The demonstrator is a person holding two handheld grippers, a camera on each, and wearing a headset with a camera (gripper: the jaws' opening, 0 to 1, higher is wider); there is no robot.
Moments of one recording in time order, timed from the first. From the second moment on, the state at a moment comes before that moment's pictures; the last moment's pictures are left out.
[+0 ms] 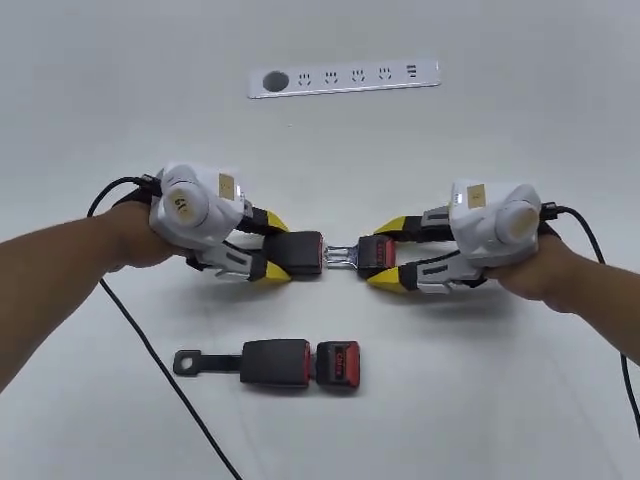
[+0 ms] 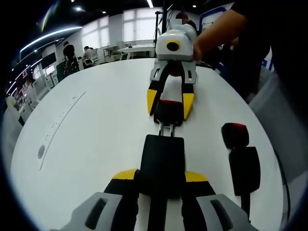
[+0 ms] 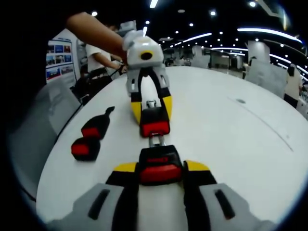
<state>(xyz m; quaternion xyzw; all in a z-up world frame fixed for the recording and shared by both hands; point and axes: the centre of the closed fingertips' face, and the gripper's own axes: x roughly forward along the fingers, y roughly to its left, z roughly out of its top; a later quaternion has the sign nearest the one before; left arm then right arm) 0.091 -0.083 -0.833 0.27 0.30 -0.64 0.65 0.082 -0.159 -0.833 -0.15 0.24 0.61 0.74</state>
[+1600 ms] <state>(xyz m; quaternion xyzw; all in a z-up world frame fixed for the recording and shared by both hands) 0.087 -0.082 -0.834 0.30 0.30 -0.65 0.63 0.085 -0.127 -0.832 -0.19 0.29 0.60 0.72</state>
